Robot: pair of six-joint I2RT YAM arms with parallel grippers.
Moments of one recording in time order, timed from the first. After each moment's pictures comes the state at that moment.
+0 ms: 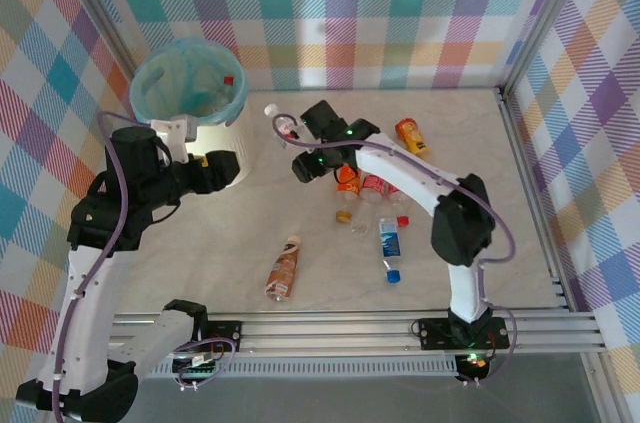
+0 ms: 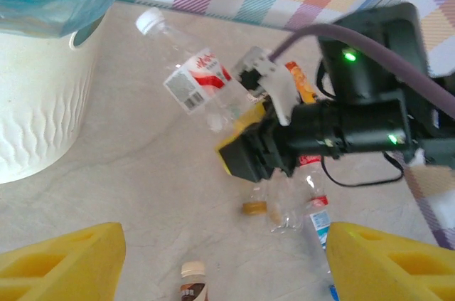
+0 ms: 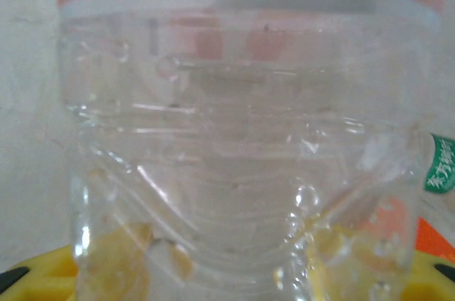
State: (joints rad) left arm -0.21 0.94 1.38 -0.97 0.32 -0.36; right arm 0.76 1.89 1.71 -0.80 -0.06 0.10
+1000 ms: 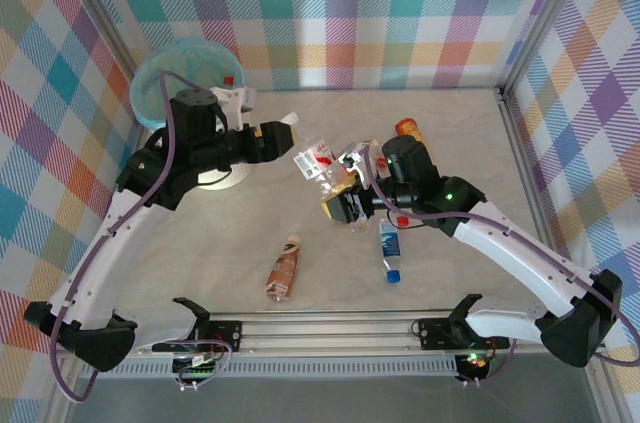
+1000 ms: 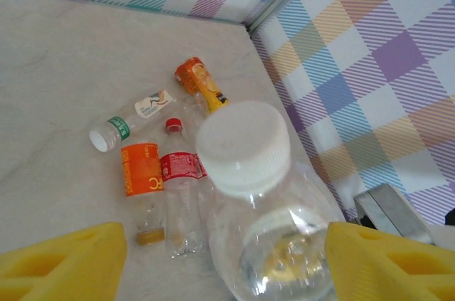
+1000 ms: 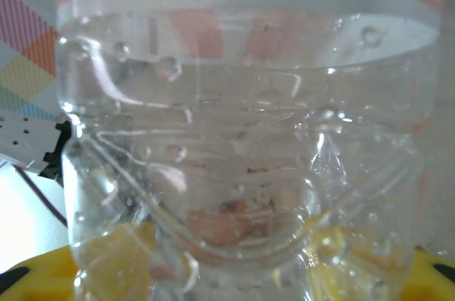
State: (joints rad) left arm -0.49 1.20 1.52 -0.78 0.30 -0.54; right arm 0.76 1.17 1.13 -0.52 -0.52 0.15
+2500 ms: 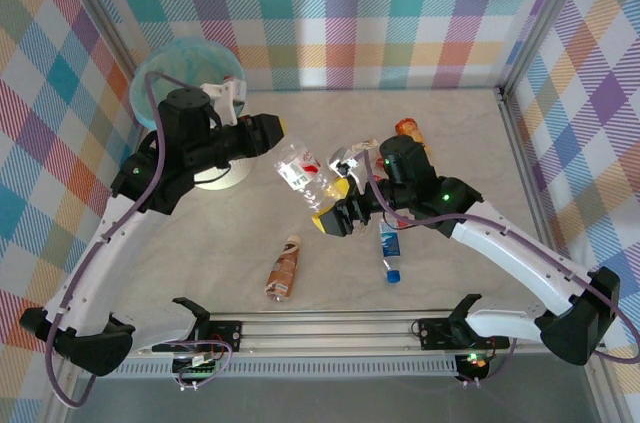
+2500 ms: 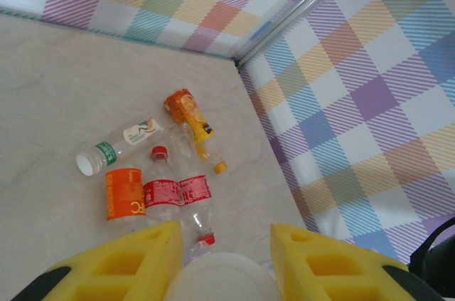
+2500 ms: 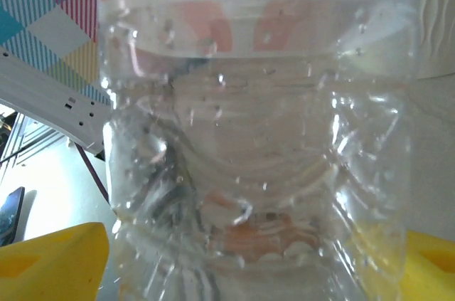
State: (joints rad) left arm -0.50 1.17 1.53 -0.72 0.26 -0.63; right arm 0.78 1.18 1.12 -0.46 -0.64 0.10
